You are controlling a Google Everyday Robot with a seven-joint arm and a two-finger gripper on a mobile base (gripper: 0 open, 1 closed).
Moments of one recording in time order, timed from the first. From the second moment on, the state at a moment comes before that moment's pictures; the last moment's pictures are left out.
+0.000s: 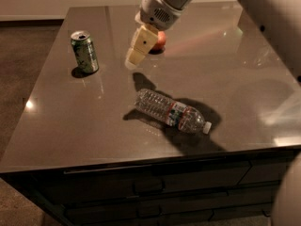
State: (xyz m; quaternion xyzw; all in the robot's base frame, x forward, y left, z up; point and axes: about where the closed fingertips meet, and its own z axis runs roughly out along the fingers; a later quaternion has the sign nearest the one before) arm 0.612 0.014 0.969 -0.64 0.70 0.14 0.28
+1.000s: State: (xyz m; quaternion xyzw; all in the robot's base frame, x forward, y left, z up) arm 0.693 0.135 0.945 -0.64 0.68 0.19 0.31
